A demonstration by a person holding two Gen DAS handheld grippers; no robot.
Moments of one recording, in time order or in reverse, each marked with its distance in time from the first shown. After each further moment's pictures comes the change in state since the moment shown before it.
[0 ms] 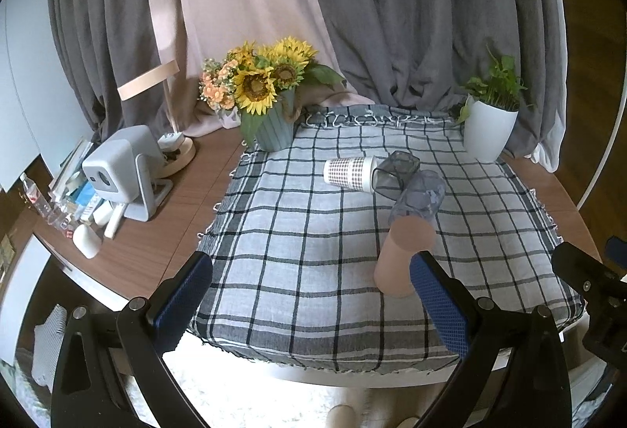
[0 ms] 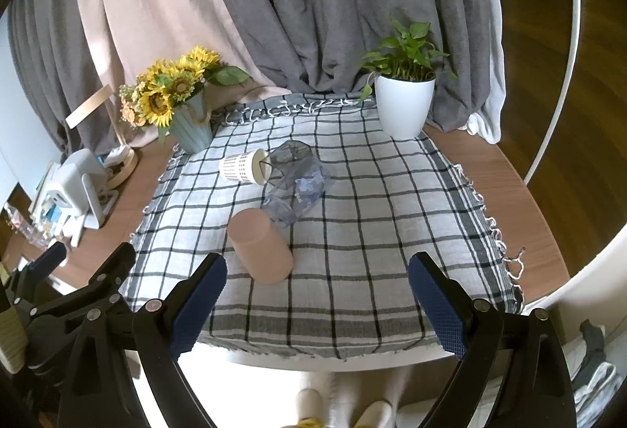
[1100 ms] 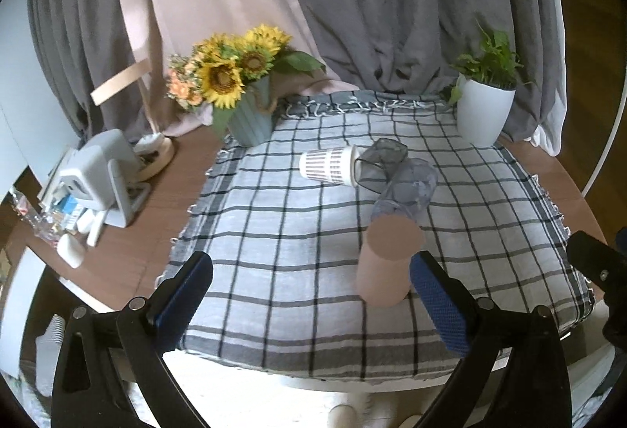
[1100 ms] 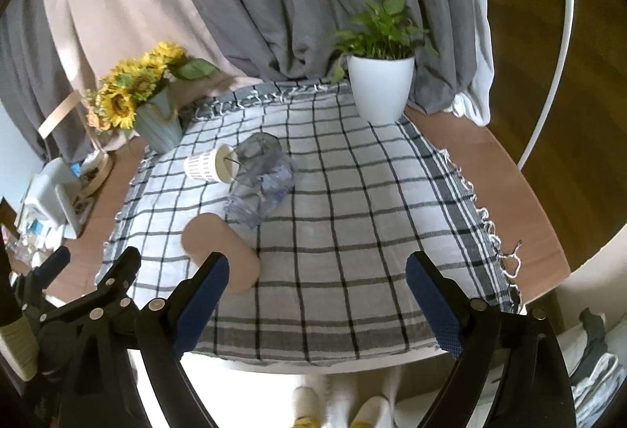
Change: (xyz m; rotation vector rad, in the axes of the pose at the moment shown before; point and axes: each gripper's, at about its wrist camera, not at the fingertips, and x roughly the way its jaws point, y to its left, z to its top) left arm 0.037 -0.037 0.004 0.046 0.032 -0.001; right arm 0.033 -0.033 0.010 0.037 0.034 -0.041
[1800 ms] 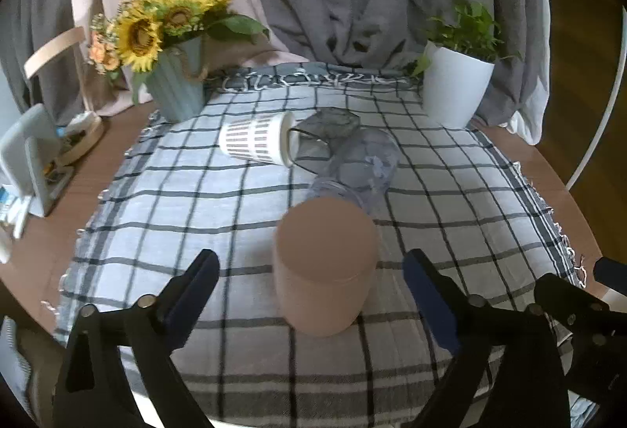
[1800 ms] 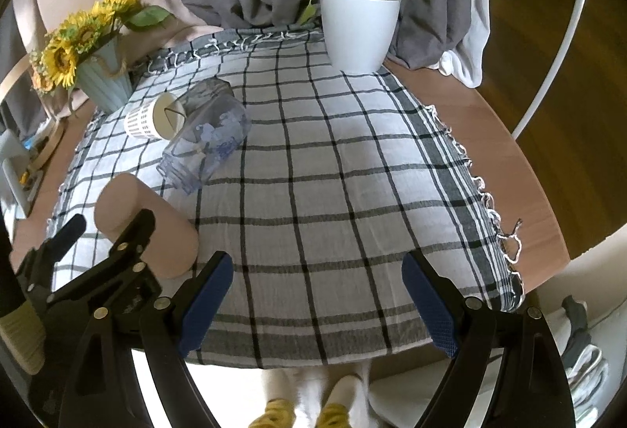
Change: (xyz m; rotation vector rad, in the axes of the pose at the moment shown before) left arm 0.096 -0.053 -0.016 -0.009 0.034 -0.169; right arm 0.081 -0.020 -0.016 0.009 0.145 -0.118
